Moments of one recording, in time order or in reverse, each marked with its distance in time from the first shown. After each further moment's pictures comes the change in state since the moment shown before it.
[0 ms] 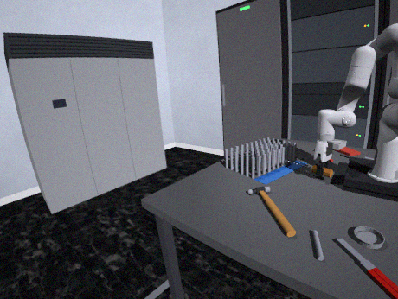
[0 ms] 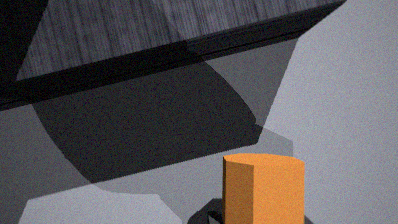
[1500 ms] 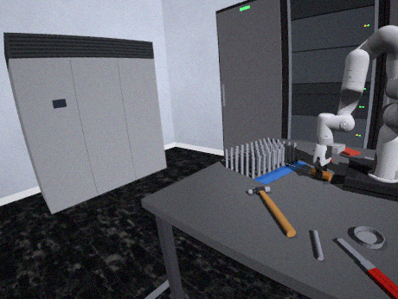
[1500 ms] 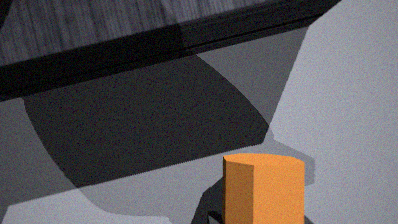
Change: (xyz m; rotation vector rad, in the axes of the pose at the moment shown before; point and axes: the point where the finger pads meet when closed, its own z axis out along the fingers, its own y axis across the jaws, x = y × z) arm -0.002 0.000 0.017 -0.002 0.001 0.000
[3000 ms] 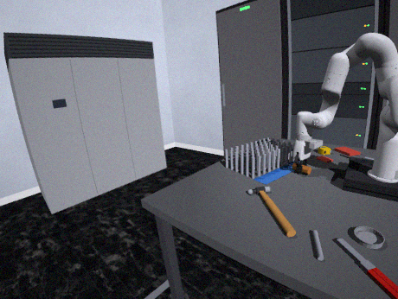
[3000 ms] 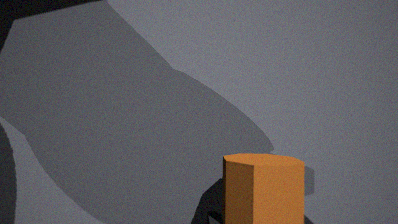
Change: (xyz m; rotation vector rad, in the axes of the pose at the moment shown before) arm -0.107 0.000 0.000 0.000 0.000 0.000
